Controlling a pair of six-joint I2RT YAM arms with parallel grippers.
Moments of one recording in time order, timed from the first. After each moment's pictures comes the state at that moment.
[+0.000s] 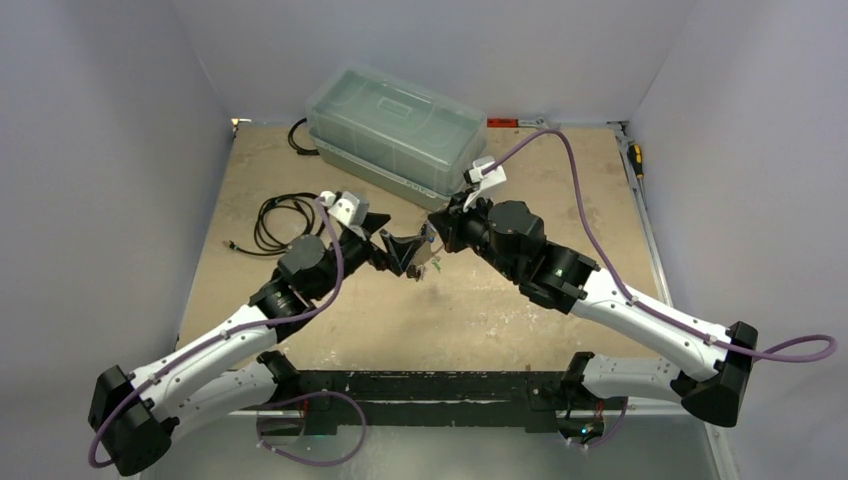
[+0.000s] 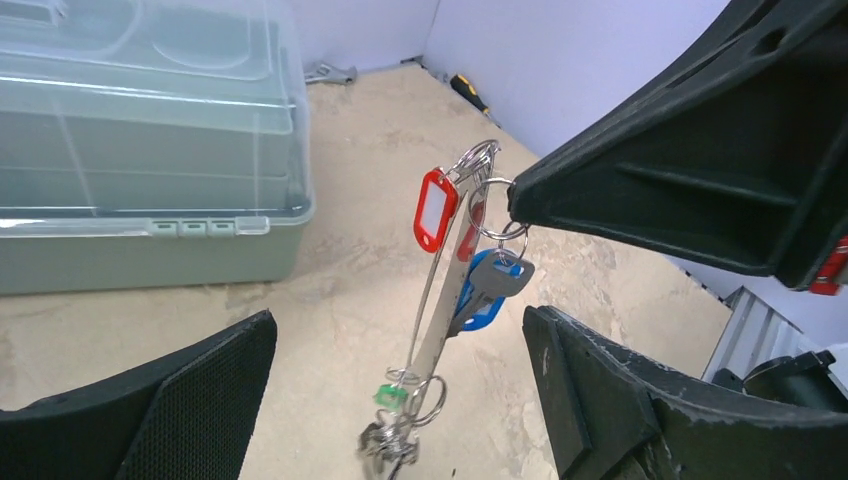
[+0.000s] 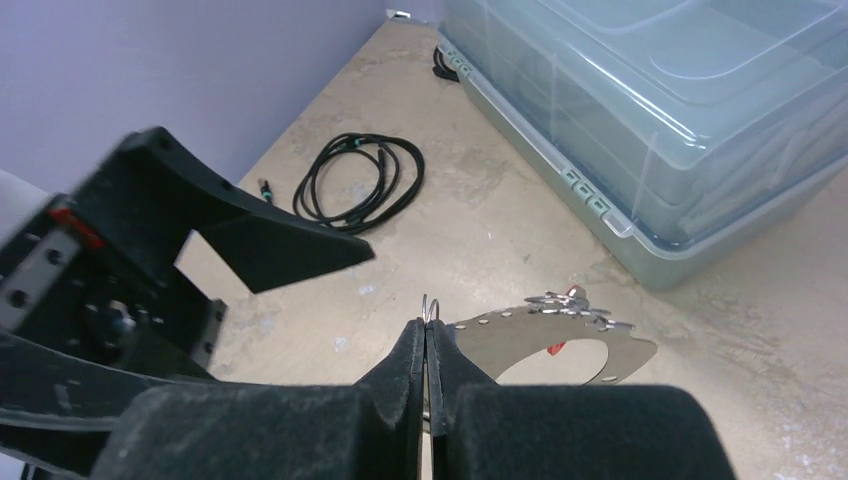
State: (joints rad) left arm -0.76 0.84 0.61 0.28 0.00 -0.29; right arm 0.98 1.12 1.09 -0.16 0.32 0.36
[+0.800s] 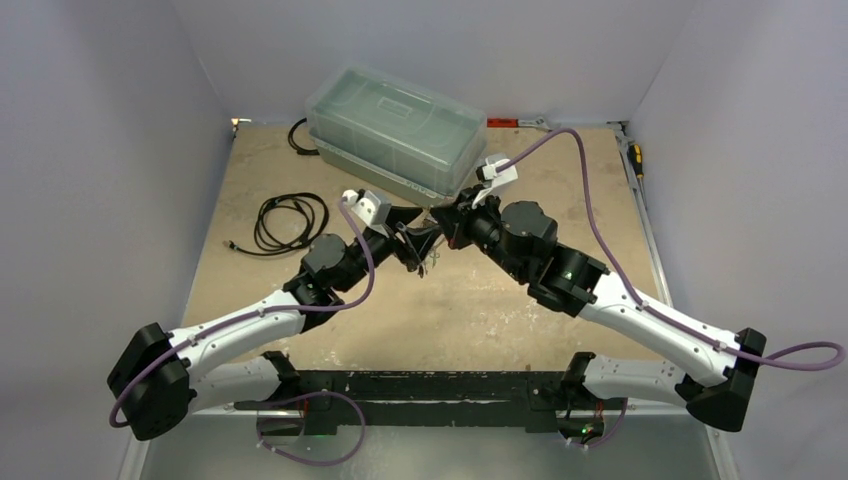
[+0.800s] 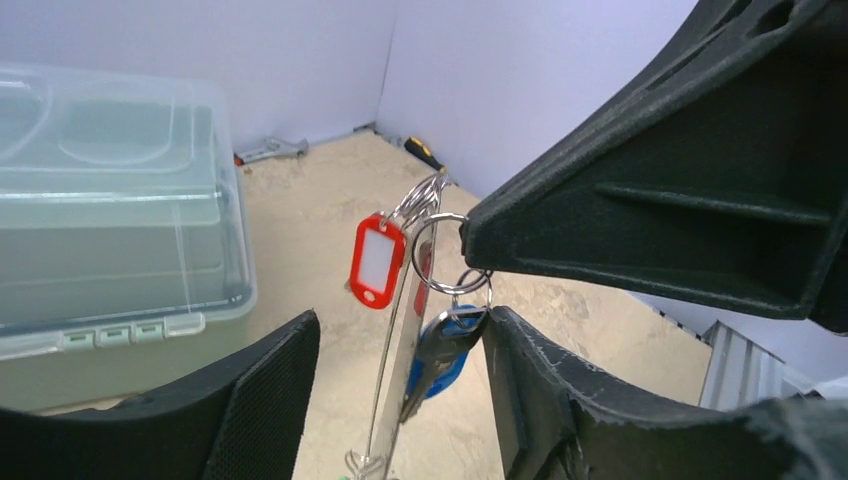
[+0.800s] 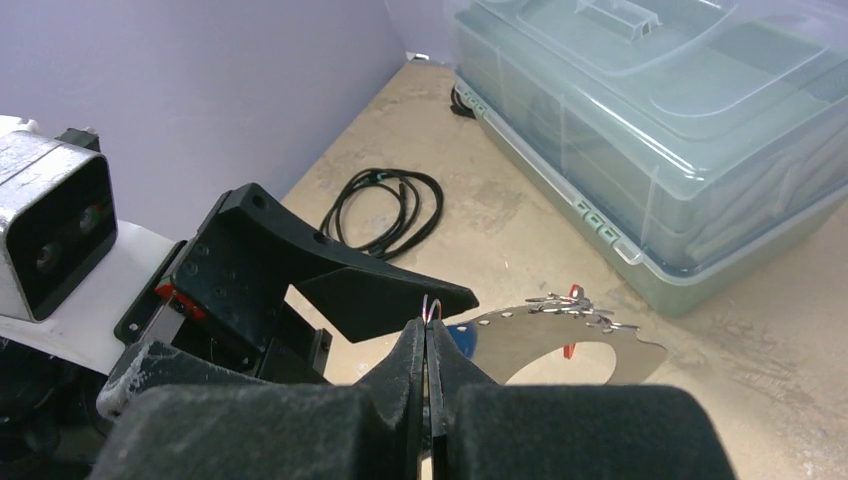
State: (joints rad) left arm -0.83 1.09 0.61 0.65 0.01 -0.25; right arm 0.98 1.09 1.09 -0.12 0.32 0.38
